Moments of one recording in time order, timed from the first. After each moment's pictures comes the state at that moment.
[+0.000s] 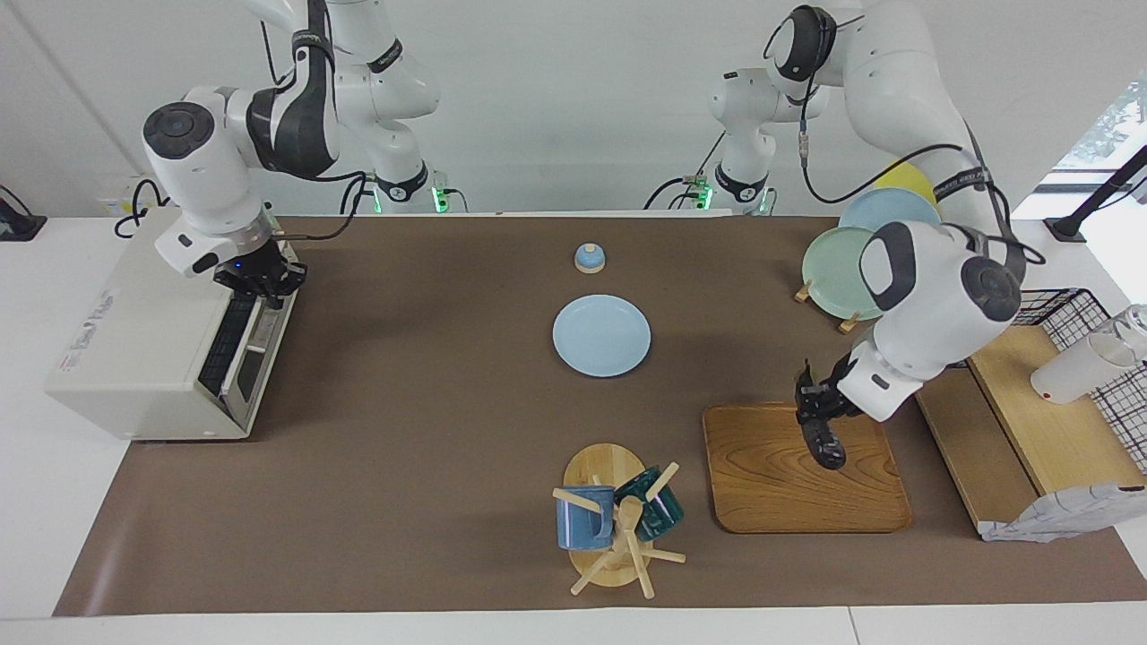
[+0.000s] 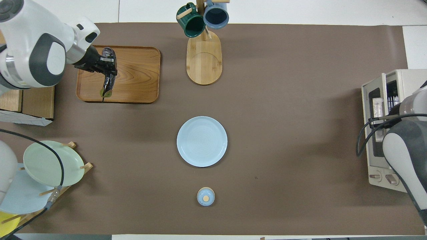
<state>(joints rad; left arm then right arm) -0.05 0.46 -0.13 -1.38 -0.12 1.79 -0.07 0.09 -0.08 -0.18 -2.10 -0.14 1.96 -0.10</state>
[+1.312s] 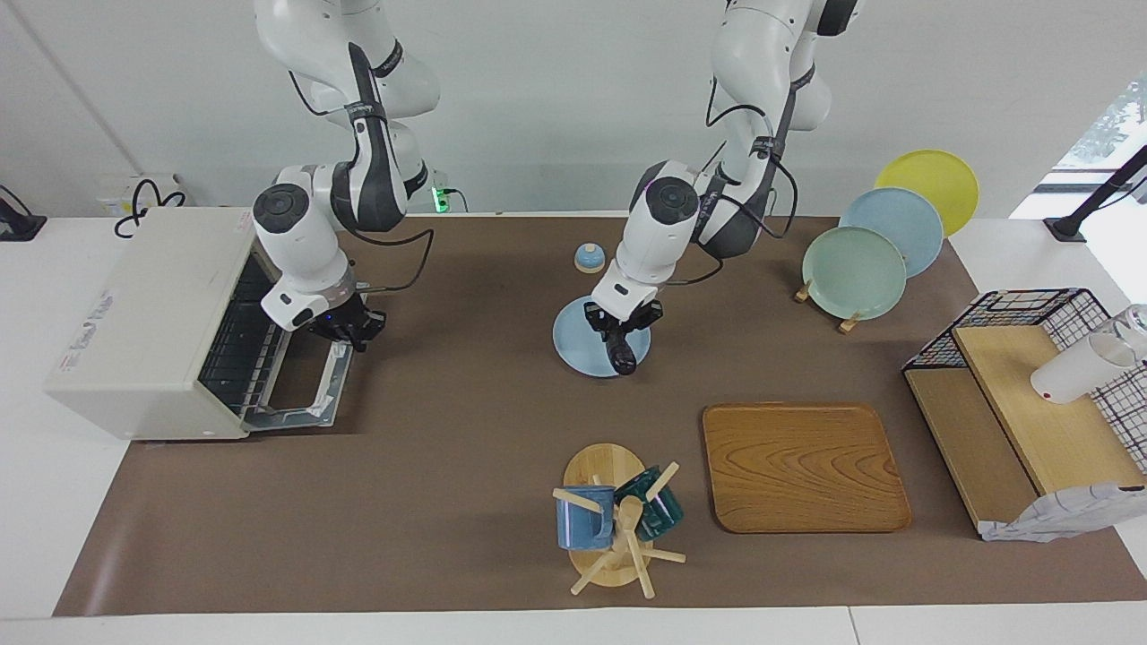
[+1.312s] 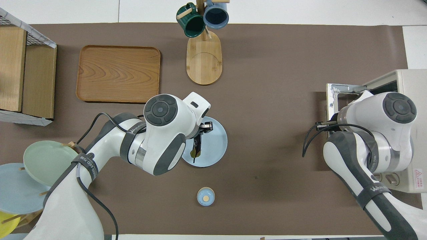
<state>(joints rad) -0.54 0.27 -0.13 -1.96 -0.15 2.25 -0.59 0.19 0.06 -0.16 -2.27 0.00 2.30 -0.01</state>
